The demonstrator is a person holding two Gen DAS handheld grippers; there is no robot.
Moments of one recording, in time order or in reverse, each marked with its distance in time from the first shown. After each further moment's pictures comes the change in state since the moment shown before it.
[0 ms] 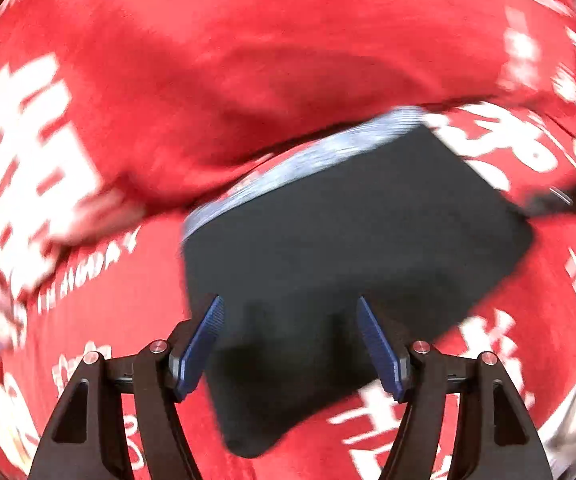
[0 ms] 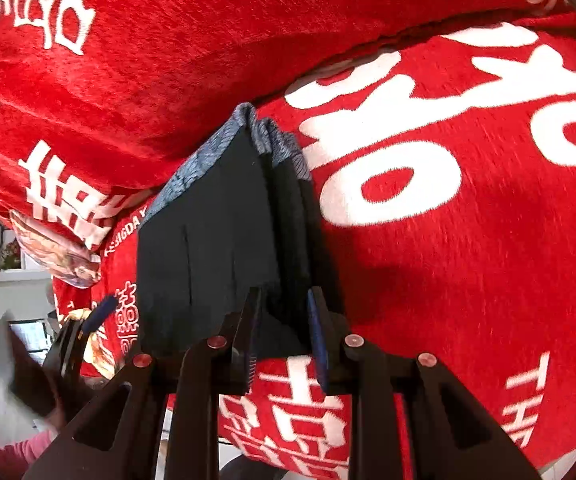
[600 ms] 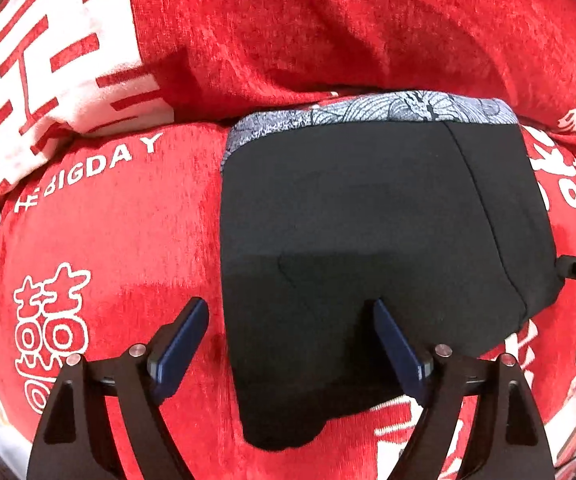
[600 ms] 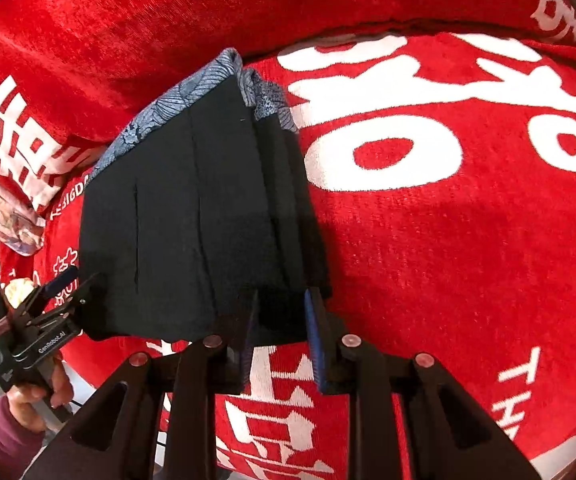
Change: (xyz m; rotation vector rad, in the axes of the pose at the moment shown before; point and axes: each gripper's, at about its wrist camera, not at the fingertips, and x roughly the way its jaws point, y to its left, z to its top) left arm 0.040 0.053 -0.040 -0.205 0.133 -0.071; right arm 0.033 0.021 -0.024 -0.122 0.022 -0.230
